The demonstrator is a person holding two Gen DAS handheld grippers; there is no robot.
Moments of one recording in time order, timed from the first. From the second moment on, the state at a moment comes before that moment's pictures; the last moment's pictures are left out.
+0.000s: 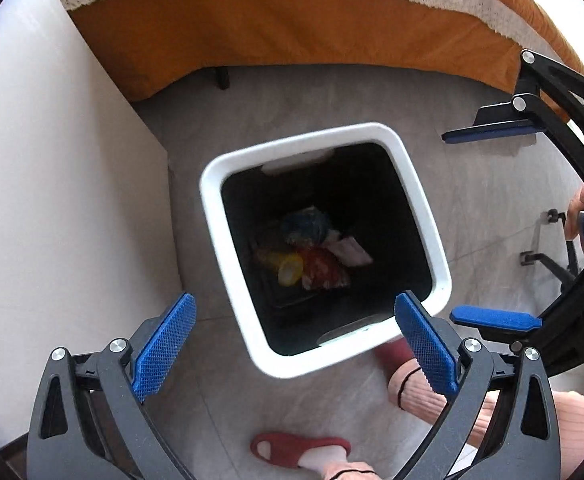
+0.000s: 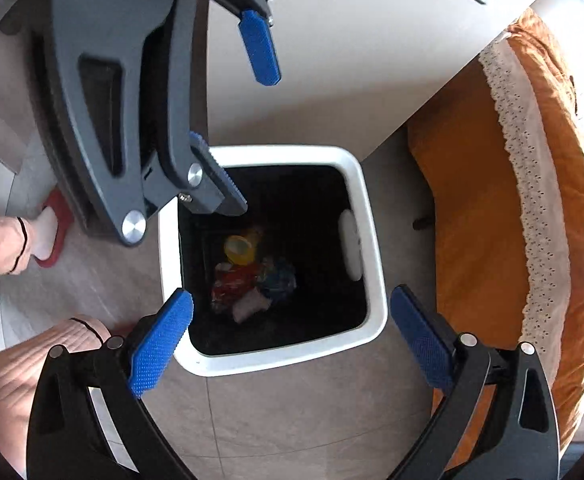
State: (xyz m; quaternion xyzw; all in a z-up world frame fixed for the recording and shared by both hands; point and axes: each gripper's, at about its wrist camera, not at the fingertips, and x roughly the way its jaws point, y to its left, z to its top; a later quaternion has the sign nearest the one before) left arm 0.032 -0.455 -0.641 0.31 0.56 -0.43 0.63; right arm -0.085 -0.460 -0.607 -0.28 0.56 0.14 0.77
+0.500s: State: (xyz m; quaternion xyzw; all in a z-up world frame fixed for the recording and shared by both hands) left arm 0.030 -0.442 -0.516 0.28 0.52 -0.46 0.66; right arm -0.077 -0.467 -0.477 -0.23 0.55 0.05 0.80
